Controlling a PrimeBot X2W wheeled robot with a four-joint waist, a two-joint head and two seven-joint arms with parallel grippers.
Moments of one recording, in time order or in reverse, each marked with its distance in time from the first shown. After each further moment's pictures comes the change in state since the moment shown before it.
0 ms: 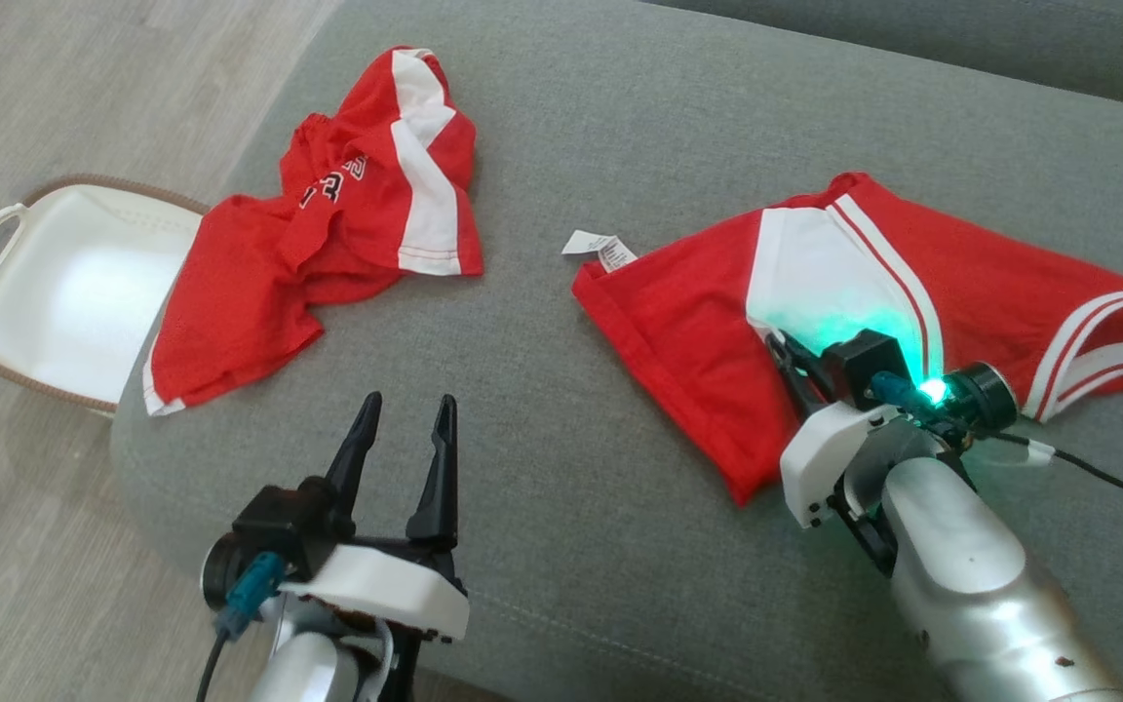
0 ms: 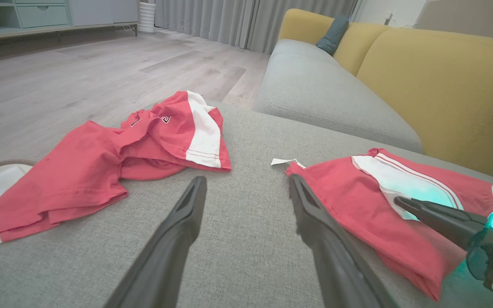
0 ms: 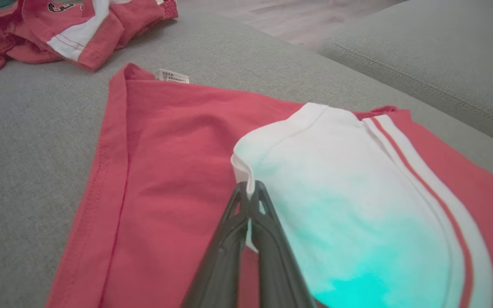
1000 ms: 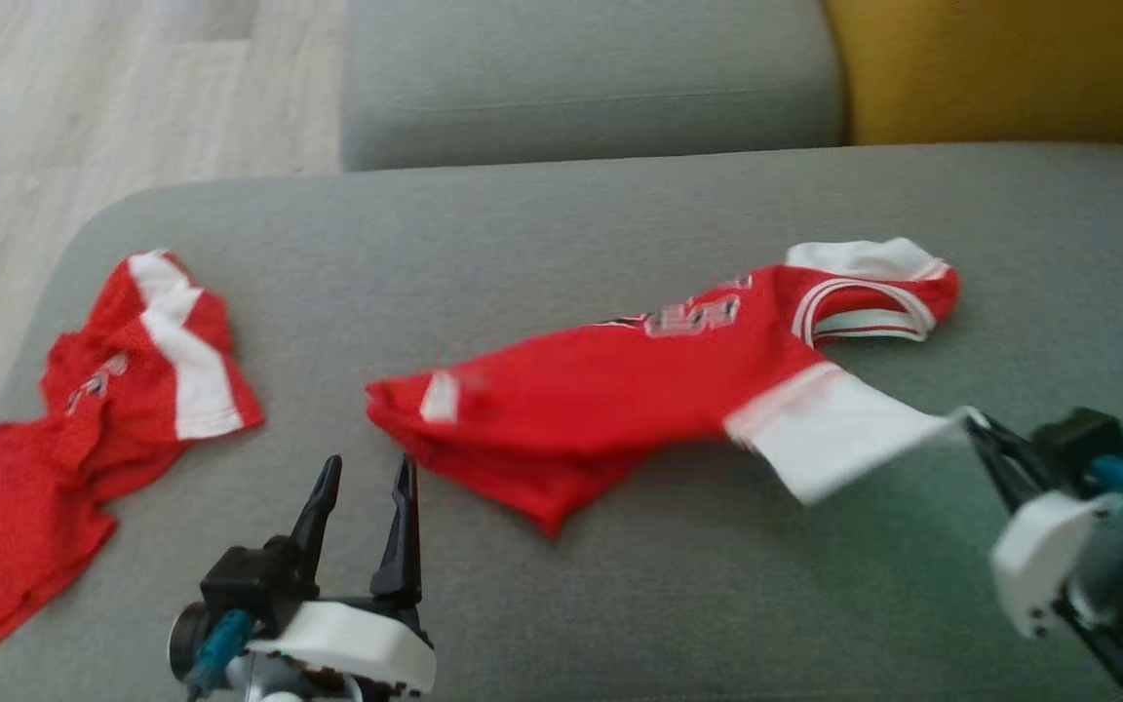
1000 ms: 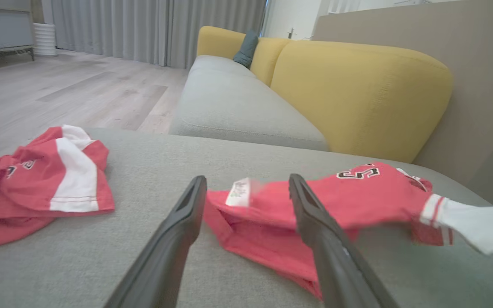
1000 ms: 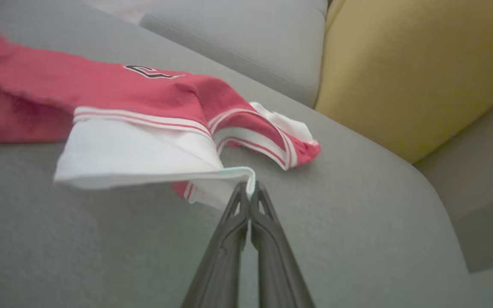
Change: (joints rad) left arm 0.111 0.001 0.070 -0.009 0.021 -0.001 0.000; right arm 0.459 -0.387 -0.054 -0.759 0.202 0.000 0.380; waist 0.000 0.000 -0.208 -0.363
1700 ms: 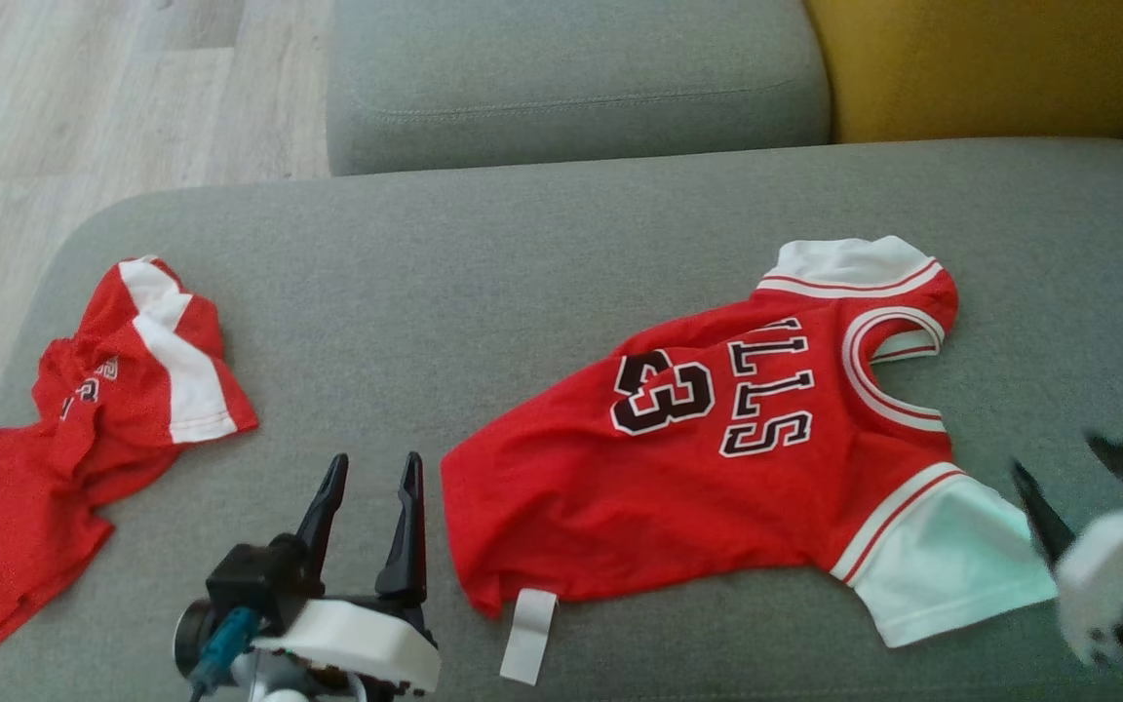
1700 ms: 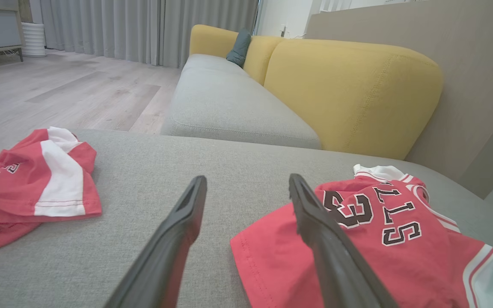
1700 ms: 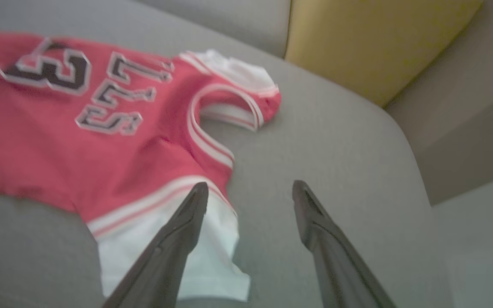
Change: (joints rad) left arm -0.006 0.000 -0.009 0.006 0.000 -0.005 0.000; right arm 0.175 -0.034 -0.186 -0.174 0.036 0.000 0.225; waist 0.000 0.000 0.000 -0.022
